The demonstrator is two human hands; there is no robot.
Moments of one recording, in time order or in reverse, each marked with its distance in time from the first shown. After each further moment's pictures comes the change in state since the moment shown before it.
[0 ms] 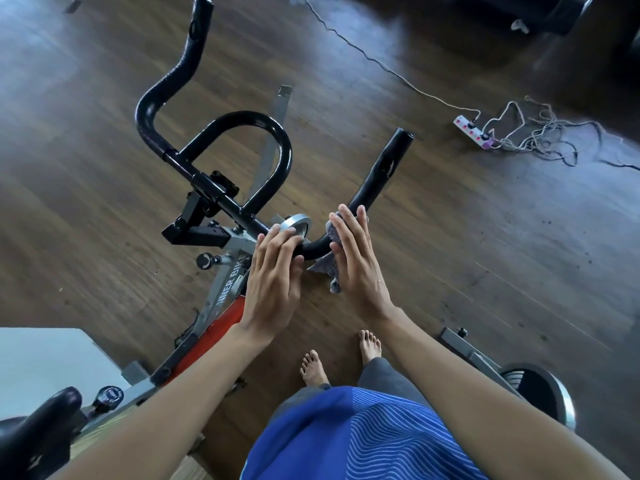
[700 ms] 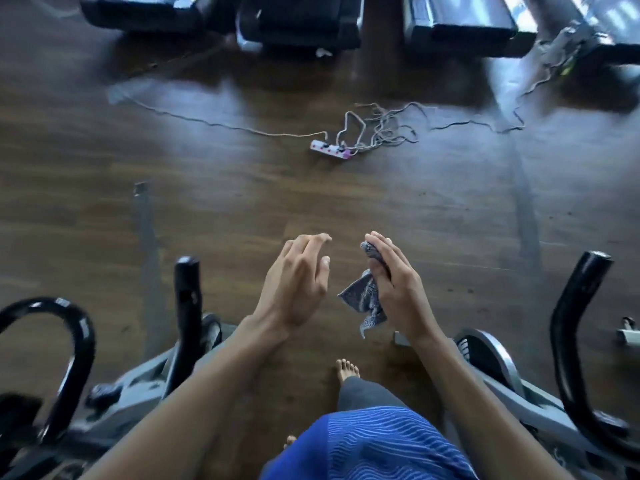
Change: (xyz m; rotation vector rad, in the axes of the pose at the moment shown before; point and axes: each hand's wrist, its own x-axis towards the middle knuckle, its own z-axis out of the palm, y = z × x) left_hand 0.178 0.222 0.132 -0.139 -0.458 0.372; right_hand -0.019 0.127 -0.233 0.087 0.383 0.634
